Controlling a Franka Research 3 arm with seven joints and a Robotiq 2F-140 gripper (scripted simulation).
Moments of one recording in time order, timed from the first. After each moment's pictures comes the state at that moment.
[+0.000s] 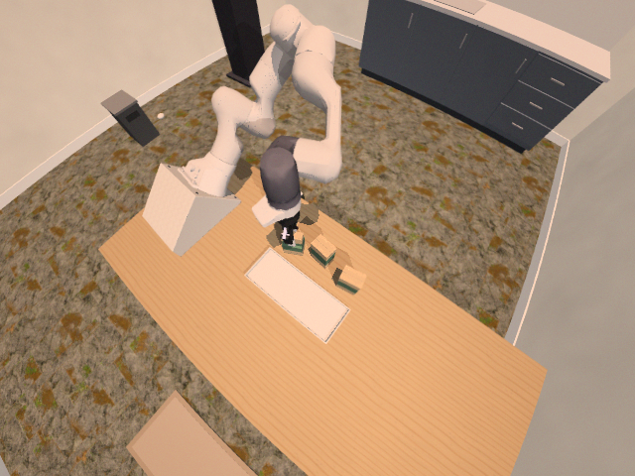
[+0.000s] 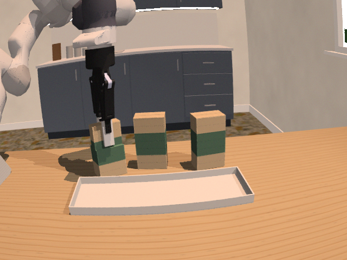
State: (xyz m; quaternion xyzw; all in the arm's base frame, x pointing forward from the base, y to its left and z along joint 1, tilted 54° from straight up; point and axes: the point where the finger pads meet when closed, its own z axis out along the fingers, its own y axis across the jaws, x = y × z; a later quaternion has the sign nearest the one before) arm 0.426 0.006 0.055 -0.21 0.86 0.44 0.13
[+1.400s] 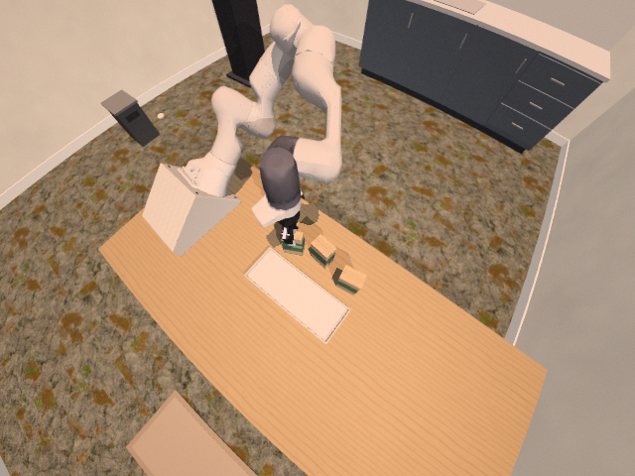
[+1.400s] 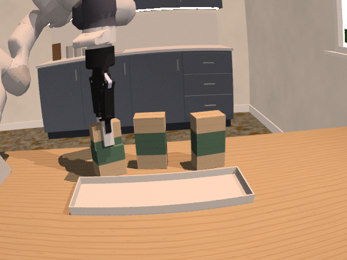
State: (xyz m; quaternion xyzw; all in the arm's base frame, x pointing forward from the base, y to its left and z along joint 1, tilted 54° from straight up) arm 0.426 0.006 0.056 -0.21 0.86 0.44 0.13
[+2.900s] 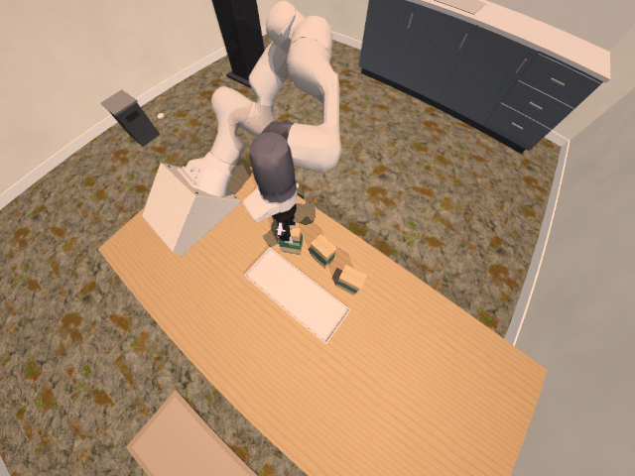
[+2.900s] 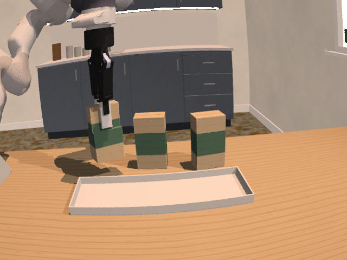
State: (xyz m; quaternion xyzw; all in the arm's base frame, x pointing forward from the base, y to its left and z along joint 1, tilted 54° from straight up) arm 0.425 -0.041 0.076 -0.21 0.86 0.44 0.13
